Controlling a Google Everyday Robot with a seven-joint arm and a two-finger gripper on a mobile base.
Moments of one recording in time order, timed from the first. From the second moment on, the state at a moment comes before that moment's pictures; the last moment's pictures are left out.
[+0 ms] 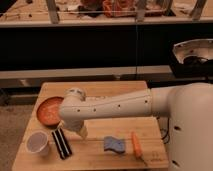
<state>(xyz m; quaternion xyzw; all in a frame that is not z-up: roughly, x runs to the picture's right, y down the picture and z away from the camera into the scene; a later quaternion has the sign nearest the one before) -0.170 0.223 0.727 -0.22 -0.27 -0.53 0.78</state>
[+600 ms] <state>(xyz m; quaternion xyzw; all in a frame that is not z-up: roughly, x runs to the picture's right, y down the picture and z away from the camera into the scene) -0.192 0.242 0.737 -0.22 -0.29 -0.60 0.72</state>
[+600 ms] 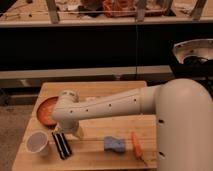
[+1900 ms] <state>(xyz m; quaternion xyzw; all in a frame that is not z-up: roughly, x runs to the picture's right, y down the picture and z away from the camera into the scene) -0.218 0.267 0.757 -0.24 -0.29 -0.67 0.64</state>
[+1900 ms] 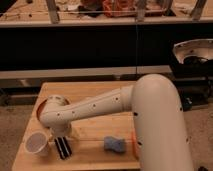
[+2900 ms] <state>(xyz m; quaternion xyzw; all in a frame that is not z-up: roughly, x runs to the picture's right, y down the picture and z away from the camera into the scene) -0.224 0.275 0.768 -0.24 -0.28 -0.68 0.64</state>
